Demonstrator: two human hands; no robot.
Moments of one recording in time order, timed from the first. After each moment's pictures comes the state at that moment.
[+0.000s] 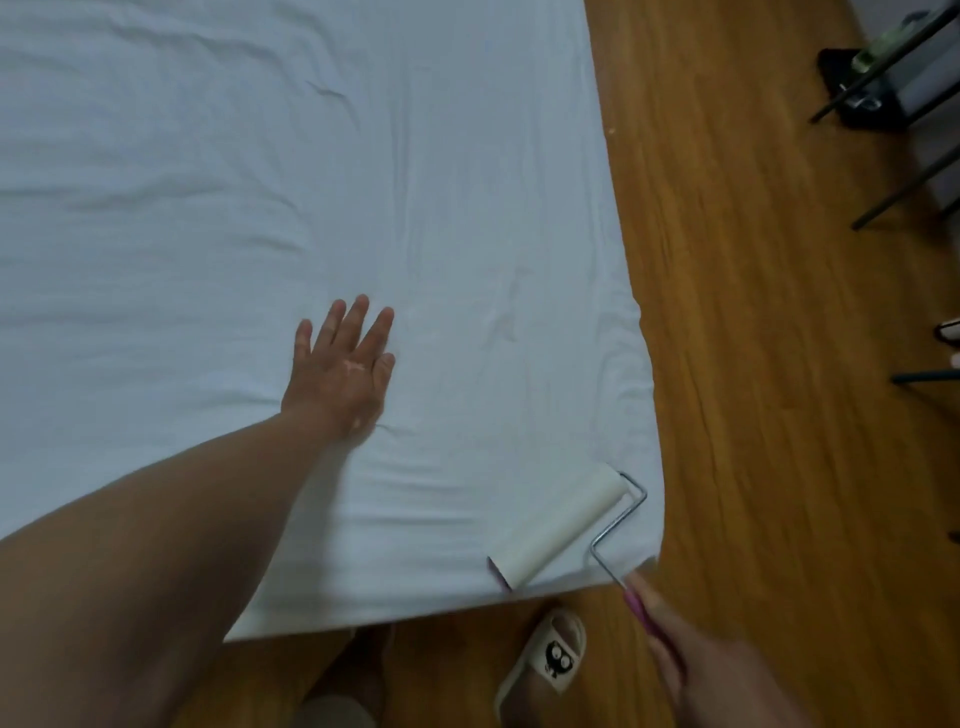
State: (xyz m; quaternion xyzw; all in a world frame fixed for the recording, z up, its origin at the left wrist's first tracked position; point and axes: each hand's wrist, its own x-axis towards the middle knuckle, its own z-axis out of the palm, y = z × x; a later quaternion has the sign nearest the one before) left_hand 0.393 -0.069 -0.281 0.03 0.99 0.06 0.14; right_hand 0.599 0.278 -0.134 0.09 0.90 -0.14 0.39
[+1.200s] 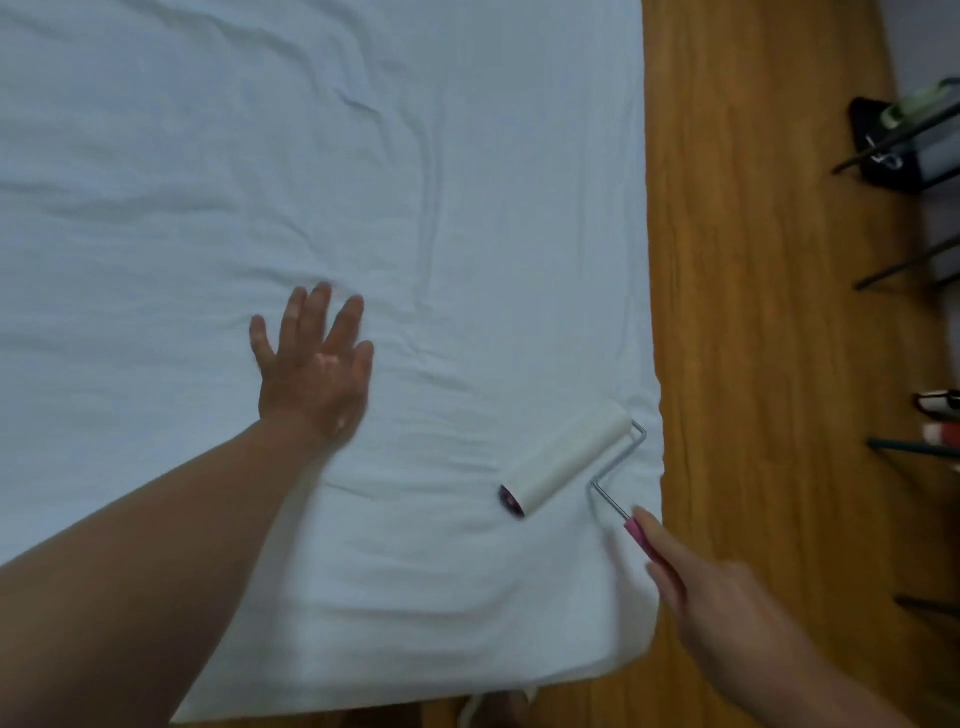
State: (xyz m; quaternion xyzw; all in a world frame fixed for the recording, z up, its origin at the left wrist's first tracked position) left_hand 0.327 -0.091 -0.273 -0.09 0.98 0.12 0.10; right_hand 0.440 0.279 -0.122 0.04 0.91 -0.10 0.40
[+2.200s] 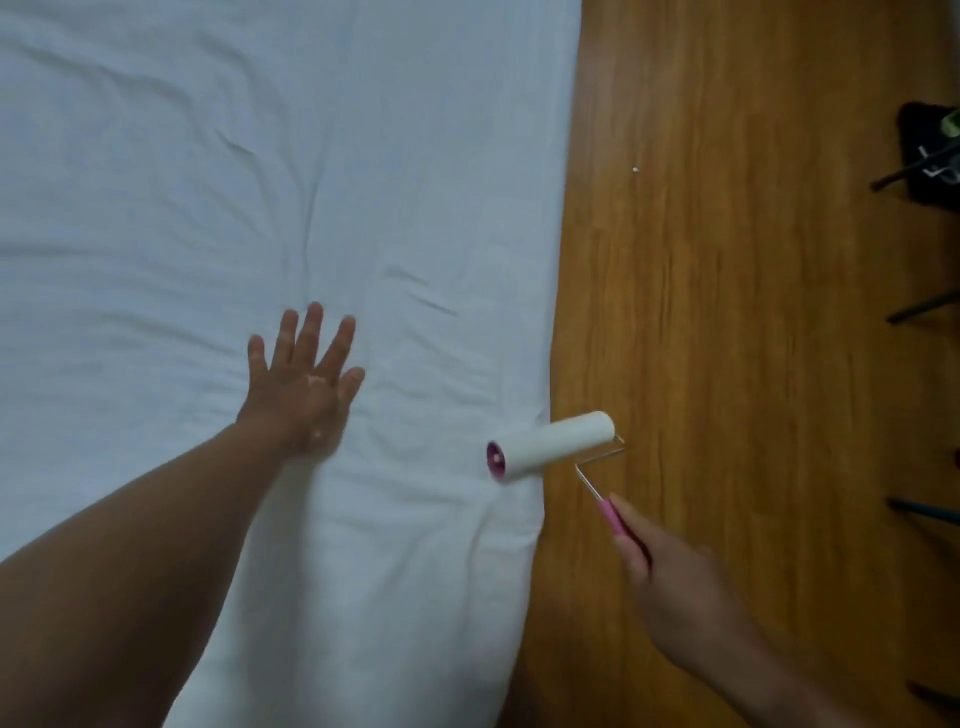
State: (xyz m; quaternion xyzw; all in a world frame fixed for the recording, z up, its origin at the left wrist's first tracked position) left_hand 0.259 0.041 -0.271 -0.08 0.97 0.05 0.23; right_hand 0.330 0.436 -0.152 0.05 0.91 -0.19 0.37
